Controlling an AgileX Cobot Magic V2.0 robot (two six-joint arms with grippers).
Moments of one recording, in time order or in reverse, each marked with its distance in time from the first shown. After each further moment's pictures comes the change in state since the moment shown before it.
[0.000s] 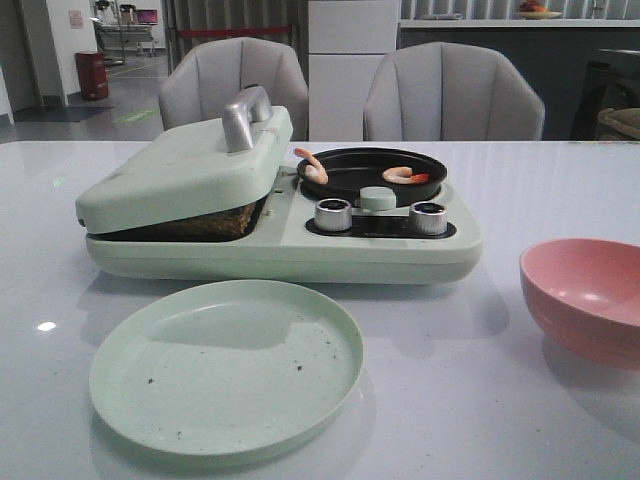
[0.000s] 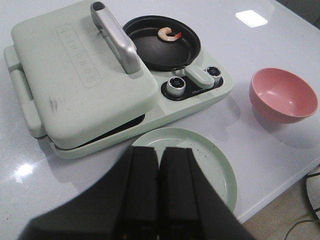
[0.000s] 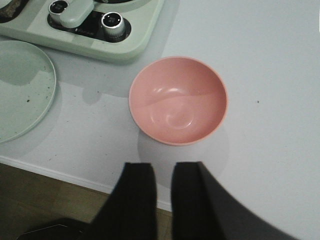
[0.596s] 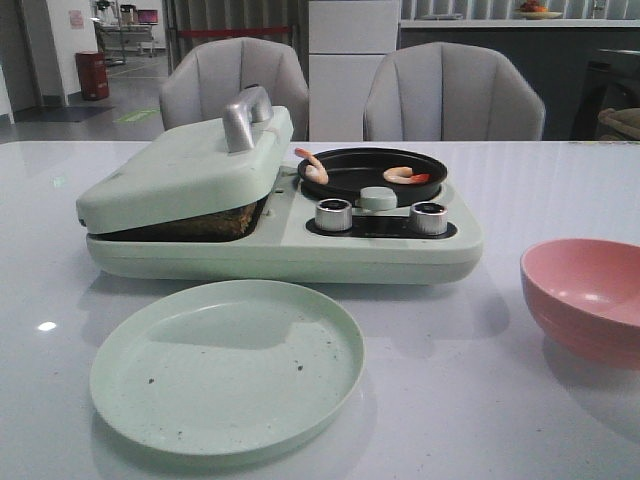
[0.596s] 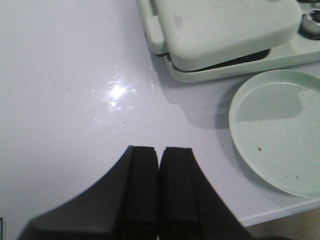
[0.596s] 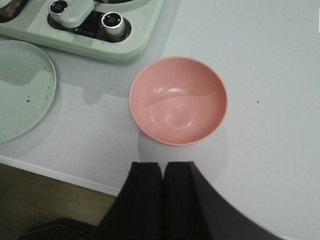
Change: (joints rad) left arm 0.000 0.000 0.002 0.623 -0.021 -0.511; right arm 0.000 0.000 0.000 0.000 0.000 0.000
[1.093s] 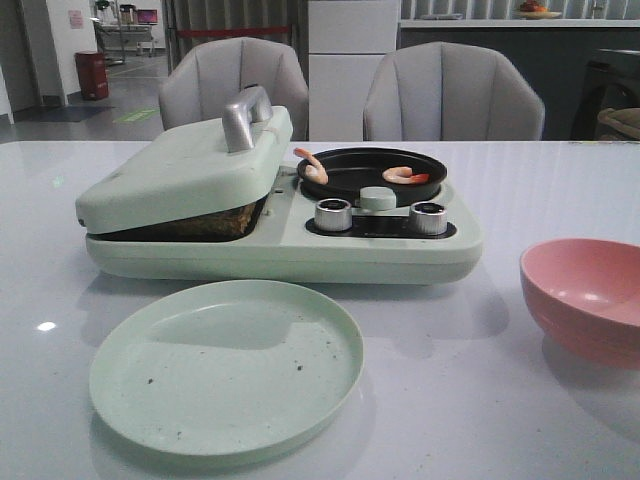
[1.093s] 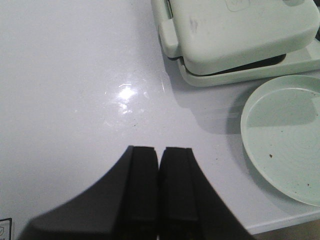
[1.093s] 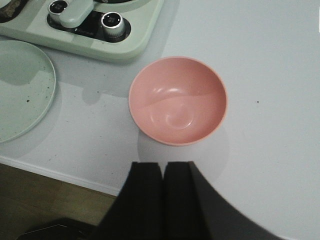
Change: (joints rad) left arm -0.002 0.001 0.000 0.039 -0.022 -0.038; right arm 0.000 0.000 0.000 -0.002 0.000 0.000
